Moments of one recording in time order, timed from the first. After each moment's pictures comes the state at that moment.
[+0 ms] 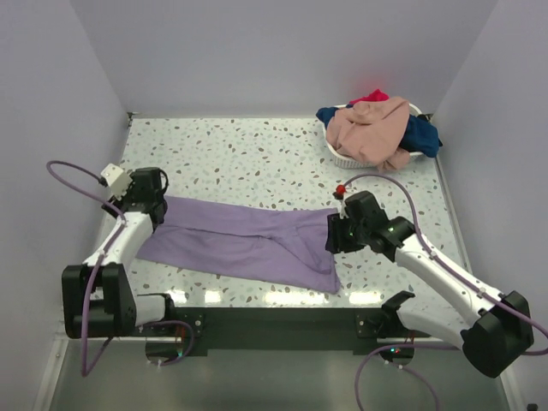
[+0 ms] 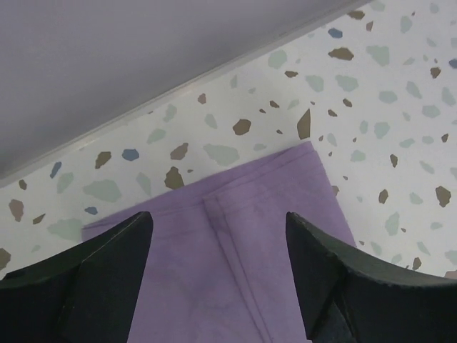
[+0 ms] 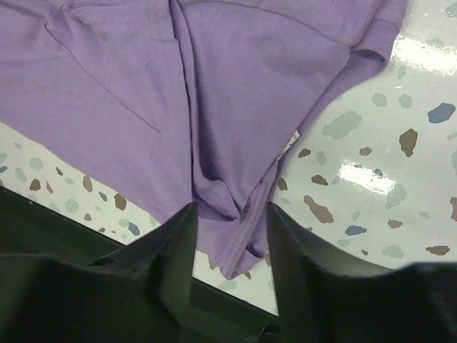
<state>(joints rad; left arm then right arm) 0.05 1.29 0.74 -0.24 -0.83 -0.69 0.56 1.04 0.74 -0.66 -0.07 0.38</state>
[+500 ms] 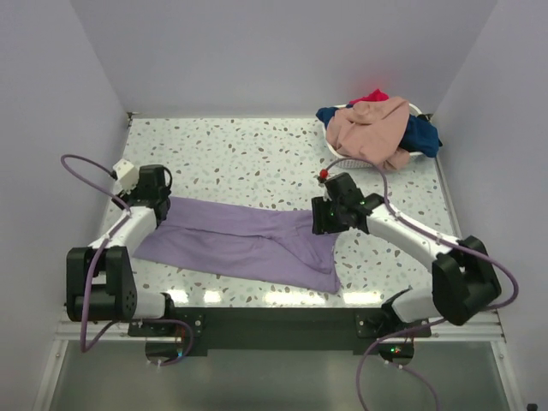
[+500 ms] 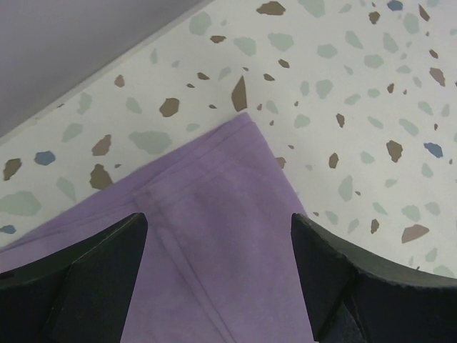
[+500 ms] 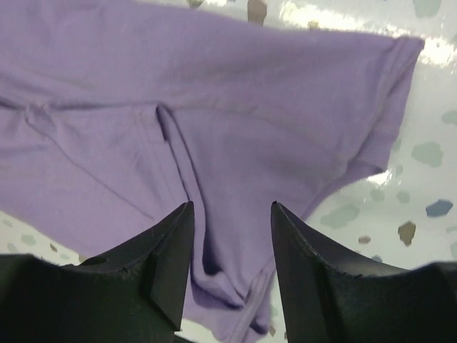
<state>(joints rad) 0.04 1.36 0.73 -0.13 -0.69 -0.64 0.55 1.36 0.88 -0.52 -0.04 0.38</state>
